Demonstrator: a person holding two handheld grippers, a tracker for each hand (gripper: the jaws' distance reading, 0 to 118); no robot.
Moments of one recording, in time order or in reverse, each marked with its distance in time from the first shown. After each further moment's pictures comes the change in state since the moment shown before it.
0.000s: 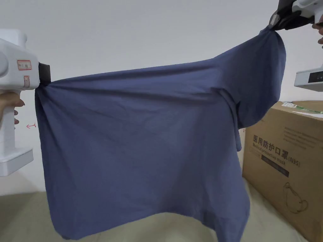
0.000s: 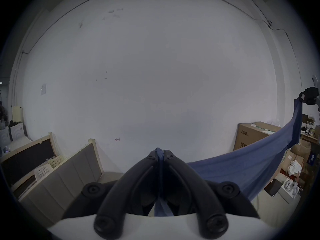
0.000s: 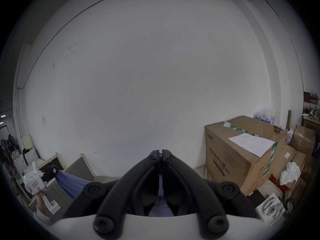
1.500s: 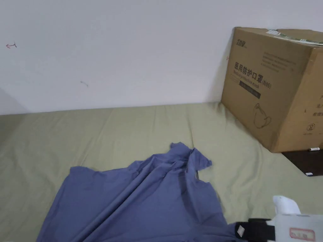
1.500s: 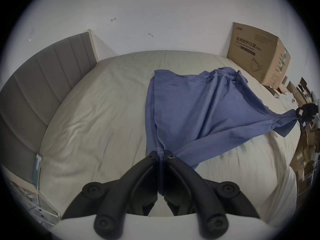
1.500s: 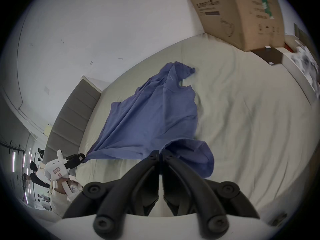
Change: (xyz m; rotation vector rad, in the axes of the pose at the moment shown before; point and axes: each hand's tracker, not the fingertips) left arm -0.027 -0.451 0.254 -0.748 -0.050 -0.034; right arm 0.093 -0.530 0.193 -0.755 0.105 -0.311
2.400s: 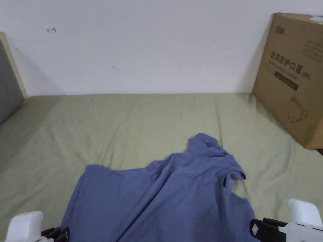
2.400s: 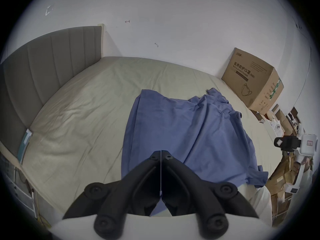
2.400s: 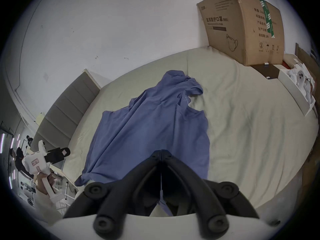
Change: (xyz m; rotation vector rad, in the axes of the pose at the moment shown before) left arm 0.004 0.009 0.023 0.081 -0.104 0.206; right arm -0.055 -0.016 -0.035 0.061 -0.062 0.134
